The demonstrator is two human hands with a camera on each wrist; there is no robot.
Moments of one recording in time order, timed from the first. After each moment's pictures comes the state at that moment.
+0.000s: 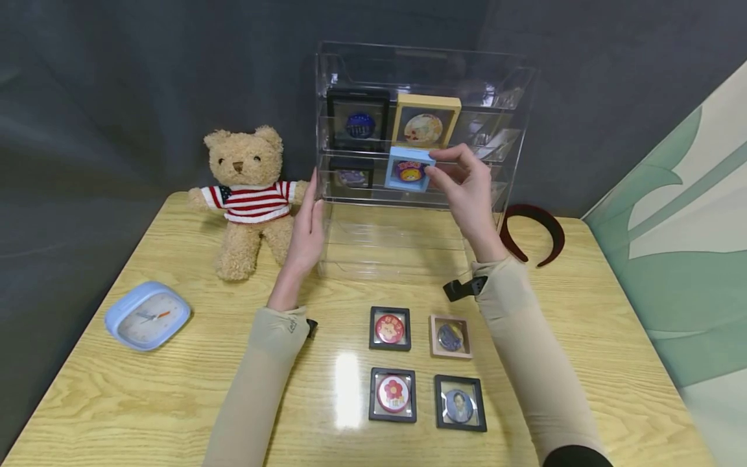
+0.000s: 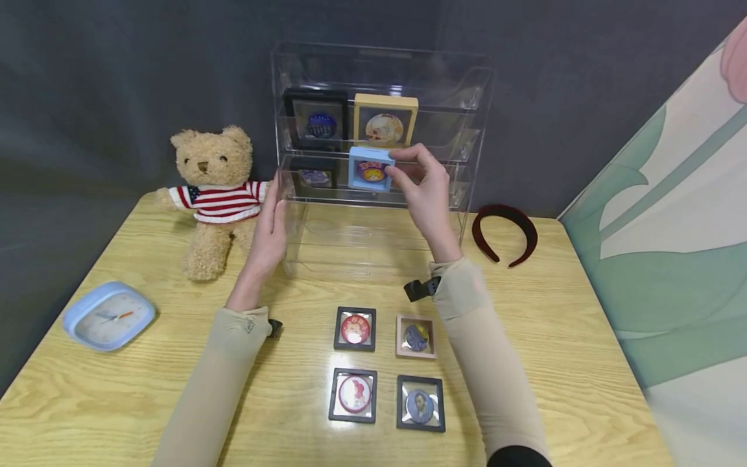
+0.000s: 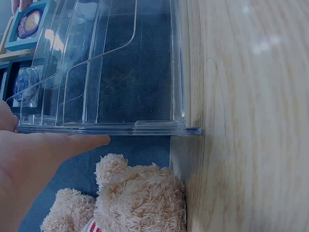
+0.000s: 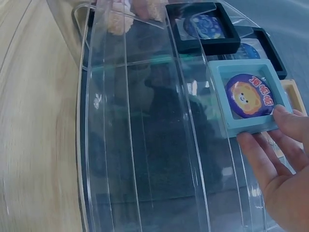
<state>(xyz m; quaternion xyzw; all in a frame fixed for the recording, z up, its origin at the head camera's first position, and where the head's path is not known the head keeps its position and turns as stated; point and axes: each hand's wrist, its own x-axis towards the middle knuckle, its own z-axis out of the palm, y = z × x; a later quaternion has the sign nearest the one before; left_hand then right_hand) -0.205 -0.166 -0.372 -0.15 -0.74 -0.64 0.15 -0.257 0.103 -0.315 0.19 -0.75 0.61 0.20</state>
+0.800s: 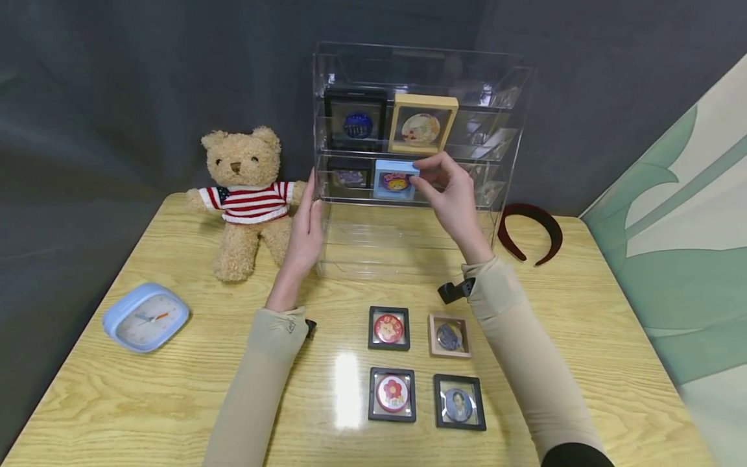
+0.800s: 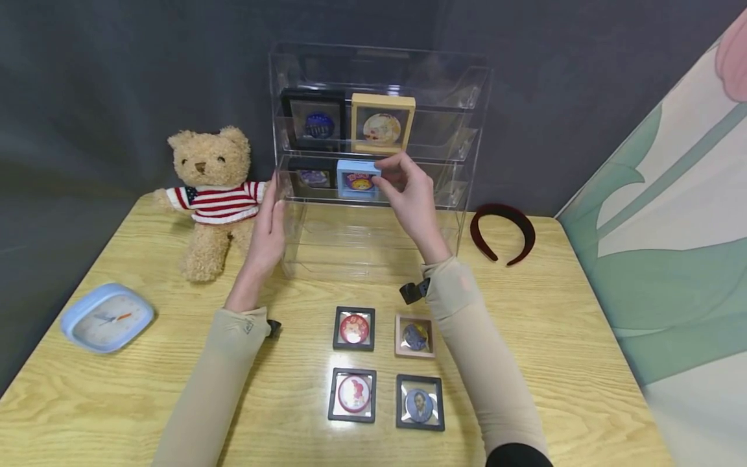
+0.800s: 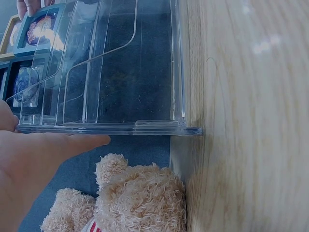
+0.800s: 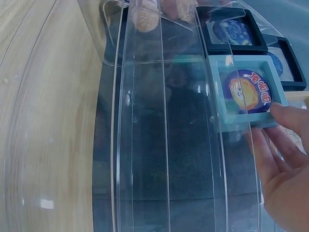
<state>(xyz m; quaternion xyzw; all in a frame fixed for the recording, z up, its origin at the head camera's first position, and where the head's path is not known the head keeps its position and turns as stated) -0.205 -0.166 -0.373 -0.14 -0.74 -0.64 0.14 -0.260 0.093 -0.327 0.21 -0.80 0.54 0.19</state>
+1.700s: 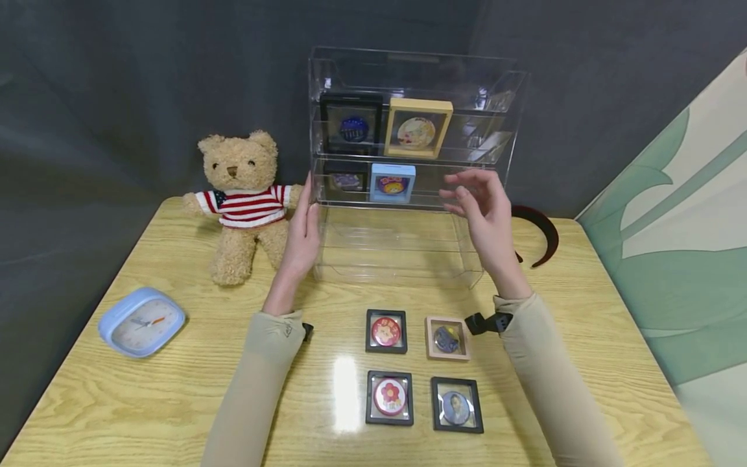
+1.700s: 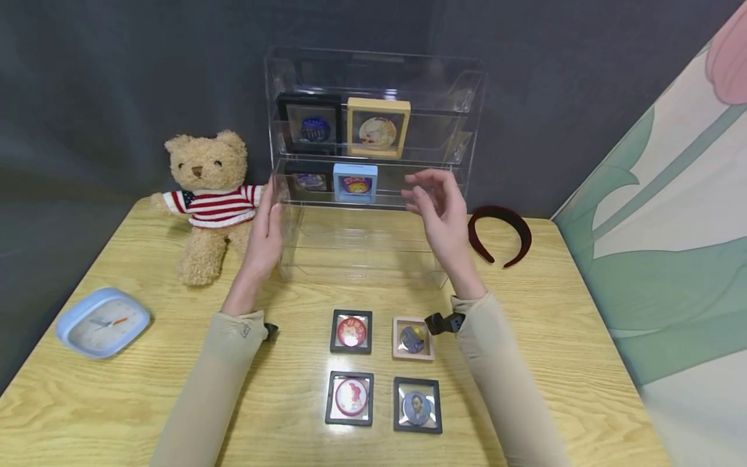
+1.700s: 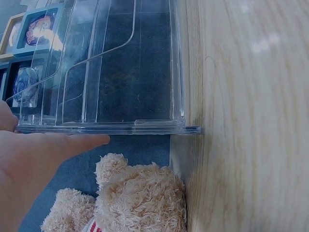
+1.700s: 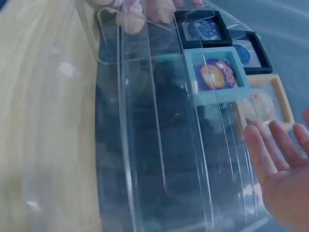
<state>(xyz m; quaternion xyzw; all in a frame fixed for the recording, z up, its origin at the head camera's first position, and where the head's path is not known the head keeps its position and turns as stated) -0.232 -0.170 -0.407 -0.16 -0.73 -0.64 0.17 -0.215 0.140 -0.332 0.23 -0.70 0.65 0.19</state>
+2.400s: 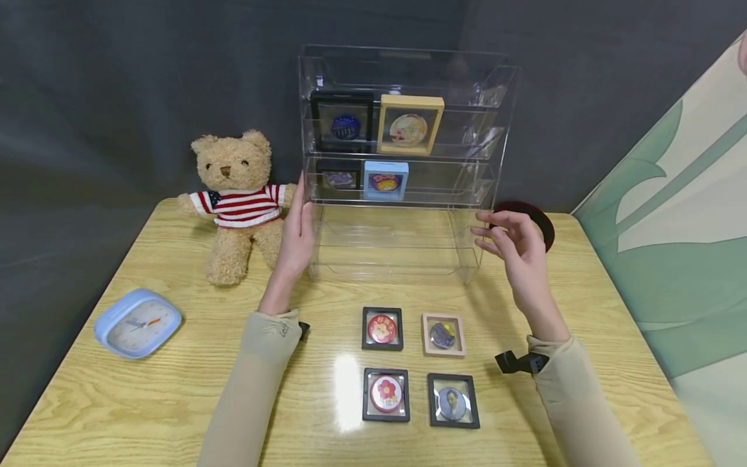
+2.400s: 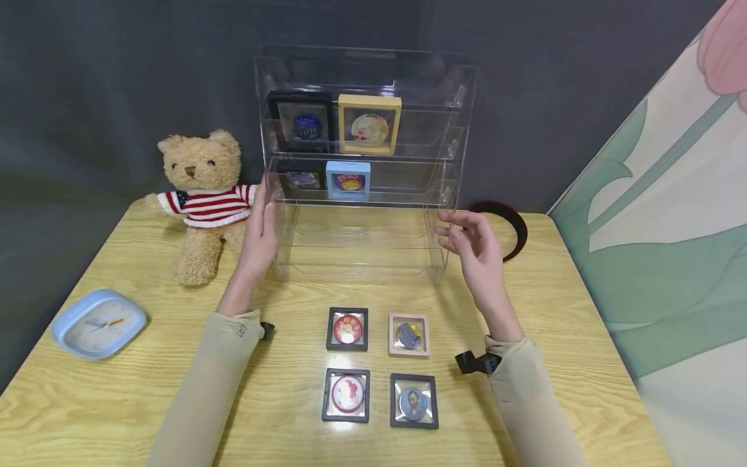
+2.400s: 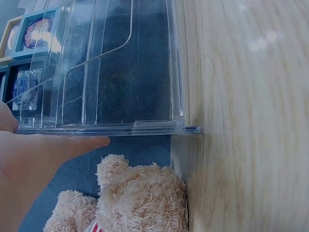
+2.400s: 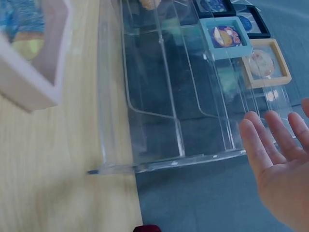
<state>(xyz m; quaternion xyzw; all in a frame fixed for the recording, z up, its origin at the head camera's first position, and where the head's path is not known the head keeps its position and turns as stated) -0.215 -0.162 -0.385 -0.16 -0.73 -0.64 0.17 -0.167 0.205 -0.370 0.20 -0.68 0.69 0.15</state>
